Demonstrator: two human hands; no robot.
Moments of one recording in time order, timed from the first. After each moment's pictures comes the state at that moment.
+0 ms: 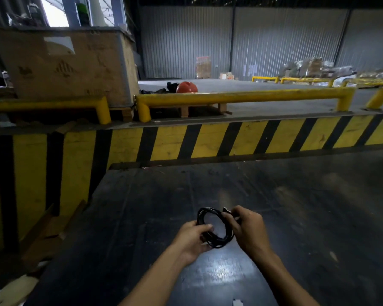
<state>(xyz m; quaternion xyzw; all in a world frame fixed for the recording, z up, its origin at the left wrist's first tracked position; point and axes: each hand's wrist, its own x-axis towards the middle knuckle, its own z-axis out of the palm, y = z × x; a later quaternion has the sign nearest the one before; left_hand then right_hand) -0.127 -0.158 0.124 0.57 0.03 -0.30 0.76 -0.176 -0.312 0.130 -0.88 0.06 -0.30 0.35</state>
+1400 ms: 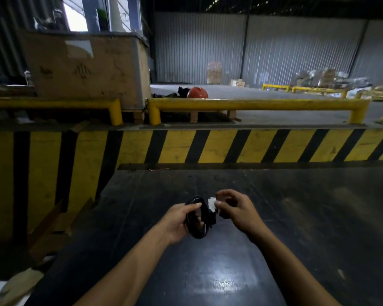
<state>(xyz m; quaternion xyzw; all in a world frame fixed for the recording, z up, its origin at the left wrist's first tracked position) -0.101 -0.124 0.182 0.54 0.00 -0.26 0.80 -0.154 -0.292 0.196 -0.81 -0.01 -0.14 0.57</state>
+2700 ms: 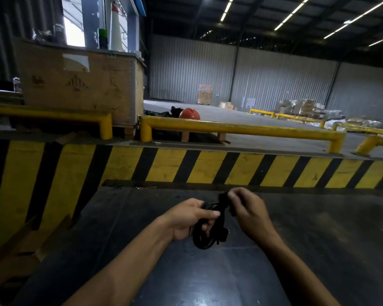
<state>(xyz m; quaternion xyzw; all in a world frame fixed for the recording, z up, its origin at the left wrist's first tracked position) -0.104 -0.144 0.264 0.62 -0.27 -0.32 0.66 -0.155 -0.314 0.264 -0.85 -0.05 -0.33 0.40</state>
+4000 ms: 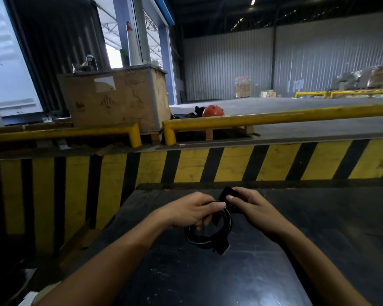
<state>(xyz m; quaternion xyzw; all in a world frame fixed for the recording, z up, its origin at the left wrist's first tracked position) -0.111 -0.202 0.294 0.84 -0.33 -0.17 0.39 -0.134 -0.390 0.261 -0.77 -0.18 -0.06 0.60</state>
